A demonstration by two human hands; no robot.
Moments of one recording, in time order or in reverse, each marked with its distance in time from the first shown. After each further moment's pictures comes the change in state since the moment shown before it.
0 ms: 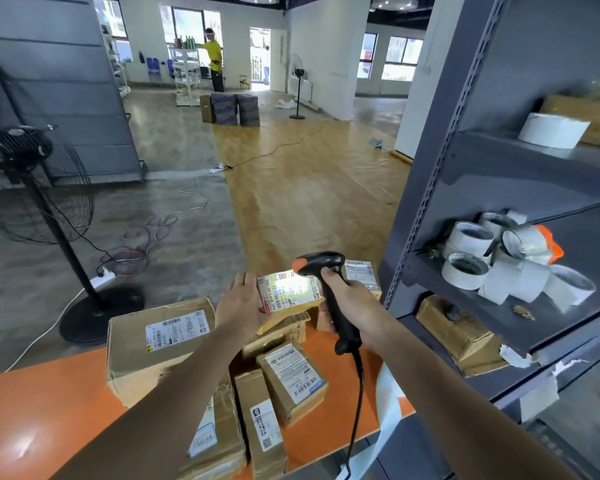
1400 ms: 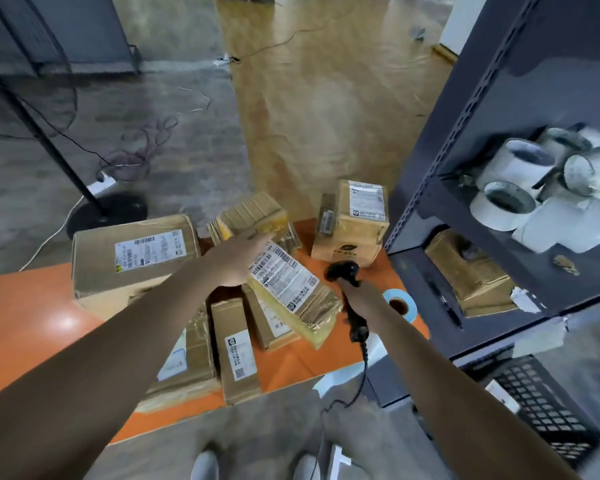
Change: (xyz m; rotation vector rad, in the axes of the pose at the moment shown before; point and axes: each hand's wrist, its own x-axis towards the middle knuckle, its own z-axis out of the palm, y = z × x) left_hand 0.019 -0.009 0.062 0.136 -0.619 0.098; right_hand 0.105 0.164 -0.064 -0.284 0.097 0.394
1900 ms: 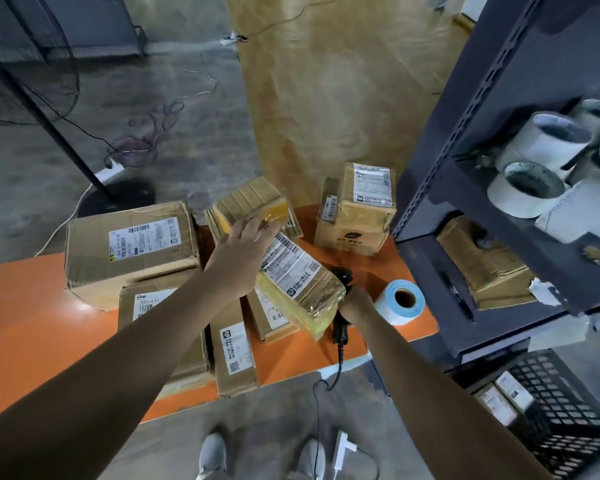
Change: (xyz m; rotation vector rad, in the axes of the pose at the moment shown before) left_hand -0.004 0.027 0.028 0.258 0.236 -0.066; right_hand 0.050 0.041 0.027 -0.317 -0.034 -0.030
